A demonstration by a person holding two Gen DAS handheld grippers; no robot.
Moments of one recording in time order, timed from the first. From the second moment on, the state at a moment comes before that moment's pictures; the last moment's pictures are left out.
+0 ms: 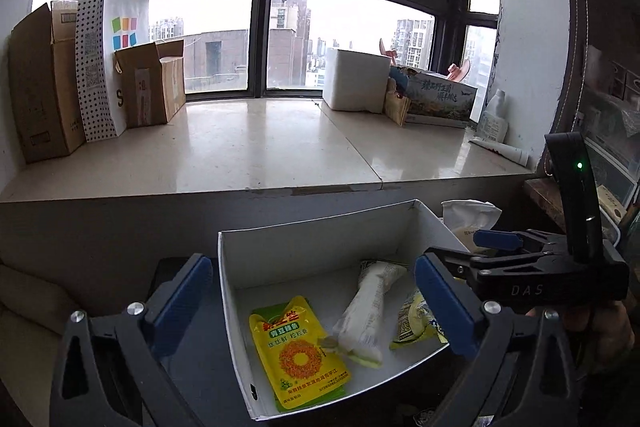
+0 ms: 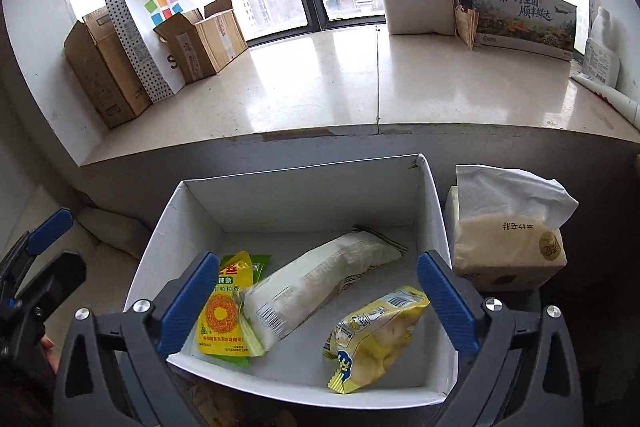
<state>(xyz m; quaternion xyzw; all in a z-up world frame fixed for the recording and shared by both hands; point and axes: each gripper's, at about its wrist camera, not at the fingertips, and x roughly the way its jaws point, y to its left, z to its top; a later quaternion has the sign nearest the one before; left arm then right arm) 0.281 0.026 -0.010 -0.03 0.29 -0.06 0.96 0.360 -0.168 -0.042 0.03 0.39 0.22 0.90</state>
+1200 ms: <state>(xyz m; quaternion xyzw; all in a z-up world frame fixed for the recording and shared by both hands) 0.038 0.055 -0.087 -0.07 0.35 -0.04 0.93 0.101 -0.233 -0.112 0.05 0.34 0.32 0.88</state>
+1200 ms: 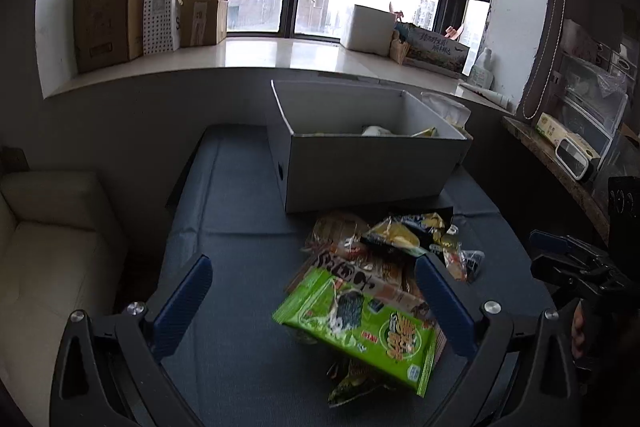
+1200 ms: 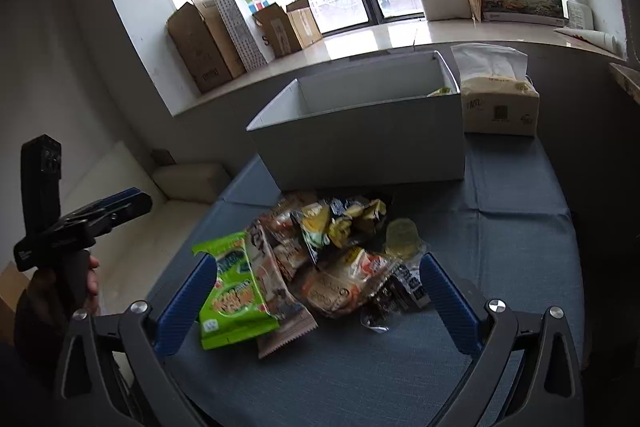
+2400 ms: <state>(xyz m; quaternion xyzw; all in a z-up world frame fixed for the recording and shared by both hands) 0.033 0.054 -0.143 -0.10 0.42 -0.03 0.90 0.222 -0.152 -0.178 -0.07 0.44 0.35 0.82</state>
